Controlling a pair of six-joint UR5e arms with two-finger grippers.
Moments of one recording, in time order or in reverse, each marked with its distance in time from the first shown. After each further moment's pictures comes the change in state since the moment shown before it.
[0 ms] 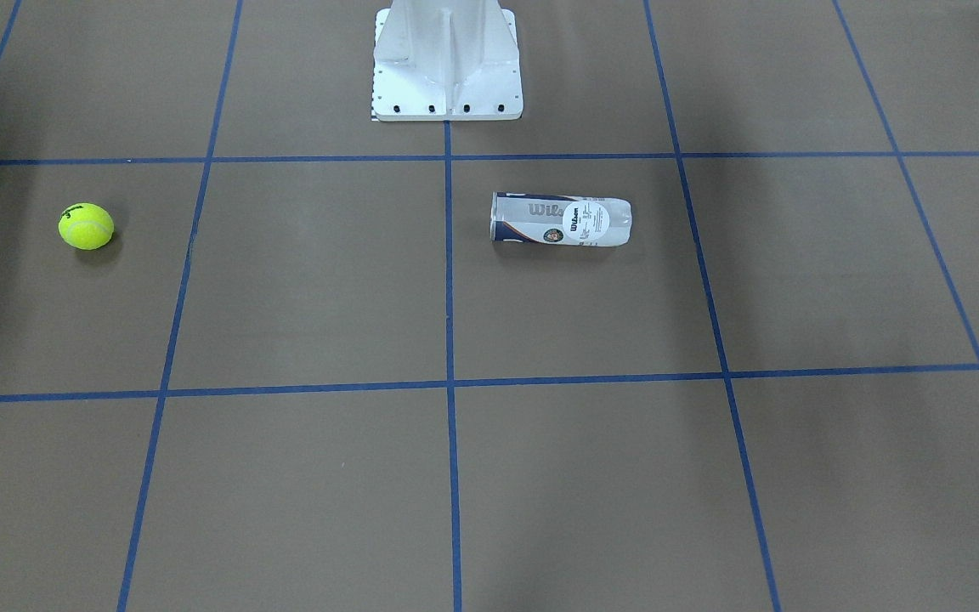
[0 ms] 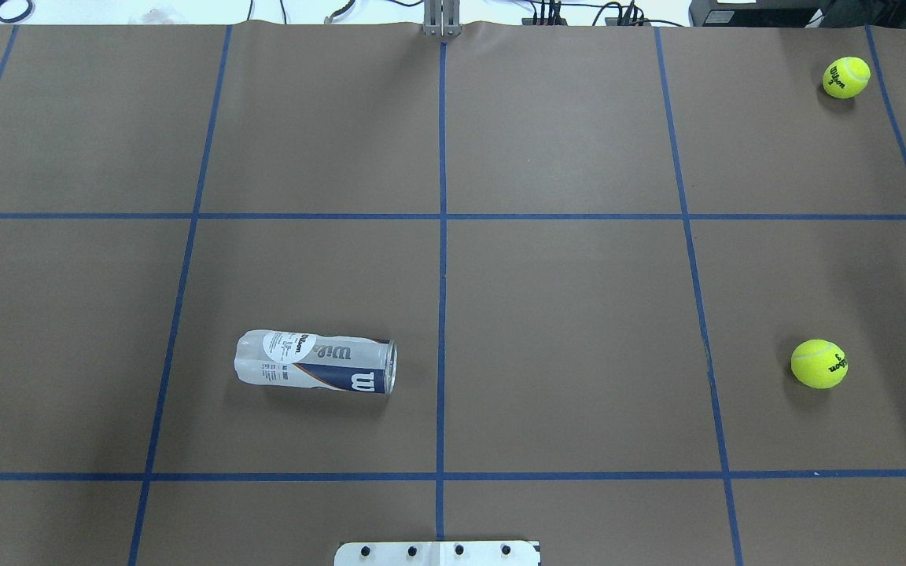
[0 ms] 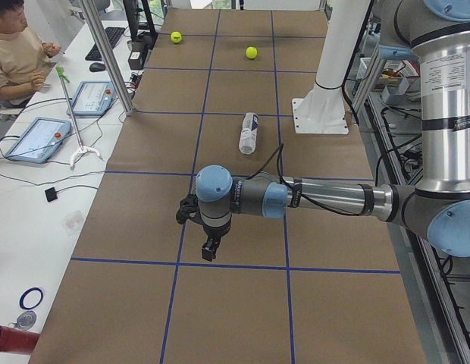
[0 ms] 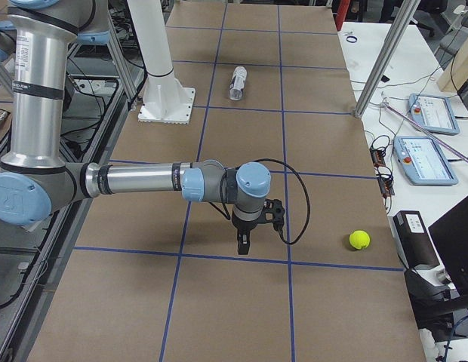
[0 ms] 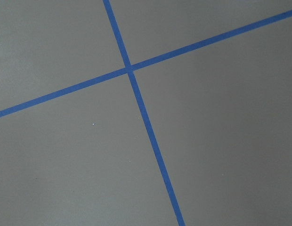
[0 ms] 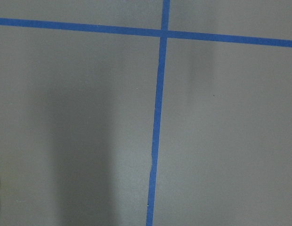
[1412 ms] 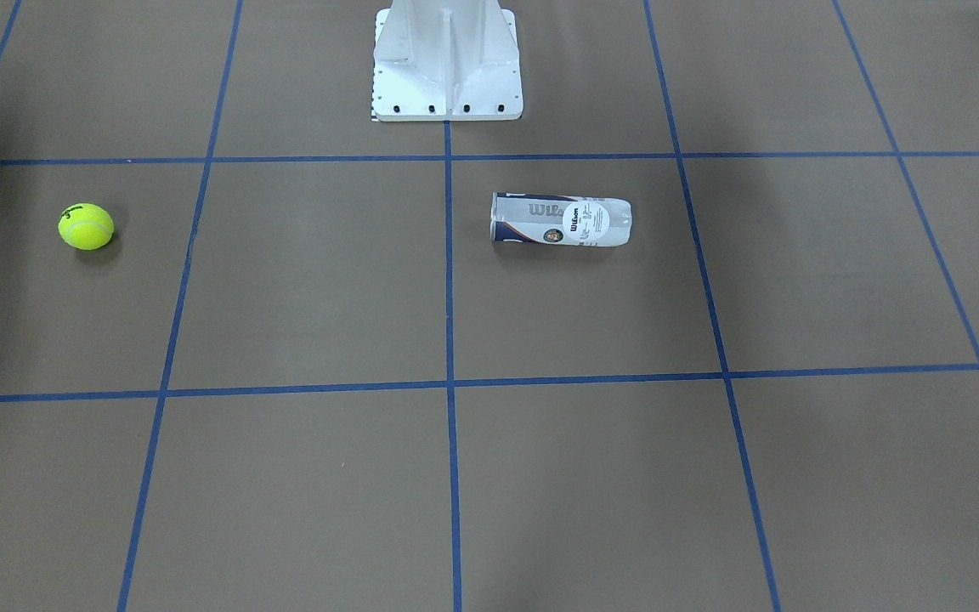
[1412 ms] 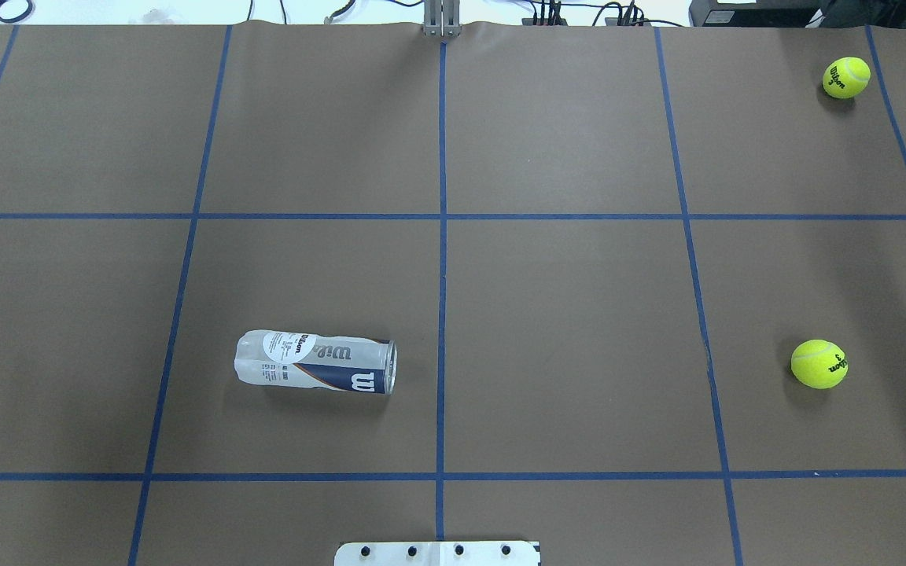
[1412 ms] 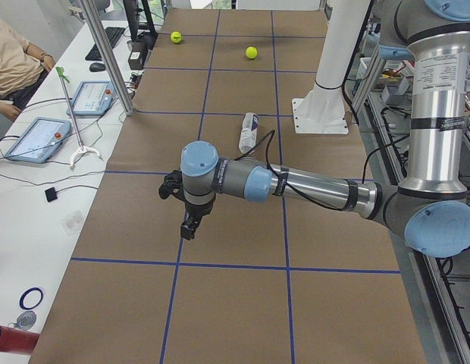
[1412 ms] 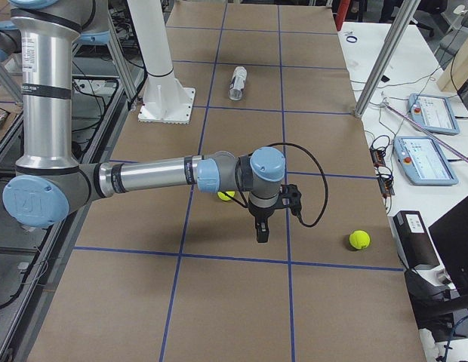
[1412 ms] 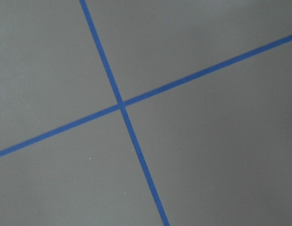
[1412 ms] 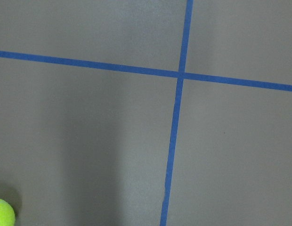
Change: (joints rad) left arm 0.000 -0.127 0.002 -0.065 -0.002 -0.015; right arm 0.001 0.089 -0.018 0.043 0.004 0.011
